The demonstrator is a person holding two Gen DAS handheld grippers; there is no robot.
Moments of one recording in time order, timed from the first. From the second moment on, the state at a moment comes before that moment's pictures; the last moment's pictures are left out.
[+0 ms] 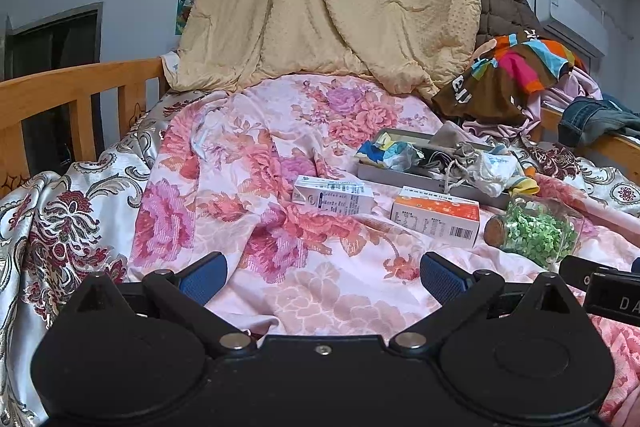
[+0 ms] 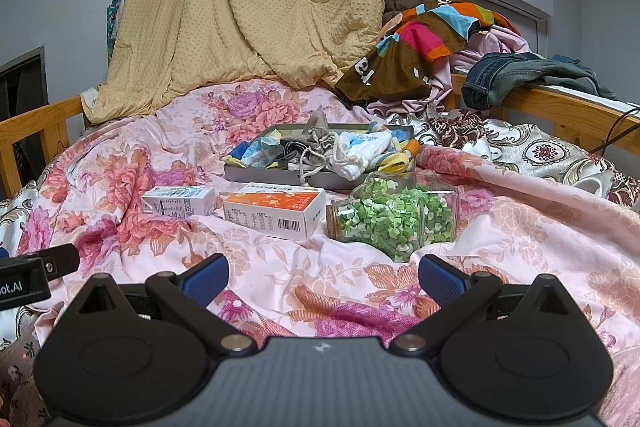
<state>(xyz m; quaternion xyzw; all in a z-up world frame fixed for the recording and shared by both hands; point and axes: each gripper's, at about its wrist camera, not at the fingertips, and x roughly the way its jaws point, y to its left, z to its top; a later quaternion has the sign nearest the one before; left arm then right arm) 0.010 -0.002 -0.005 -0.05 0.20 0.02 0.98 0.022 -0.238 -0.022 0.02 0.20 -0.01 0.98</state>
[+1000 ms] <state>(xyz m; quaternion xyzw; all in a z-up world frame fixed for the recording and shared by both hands) 0.011 0.004 -0.001 -0.09 0.23 0.02 0.97 0.022 -0.238 -0.021 0.02 0.20 -0.01 0.98</state>
